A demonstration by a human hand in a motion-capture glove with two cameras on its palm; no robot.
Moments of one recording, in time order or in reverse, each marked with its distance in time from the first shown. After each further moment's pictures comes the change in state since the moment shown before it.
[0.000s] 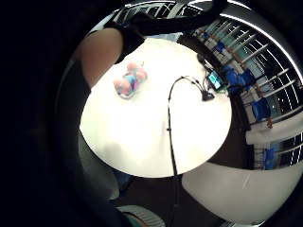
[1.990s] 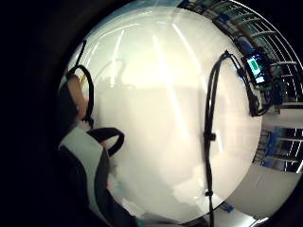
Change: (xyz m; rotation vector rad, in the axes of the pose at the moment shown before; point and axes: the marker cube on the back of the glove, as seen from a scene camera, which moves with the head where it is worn) arm 0.028 -0.195 0.189 -0.232 -0.004 0.258
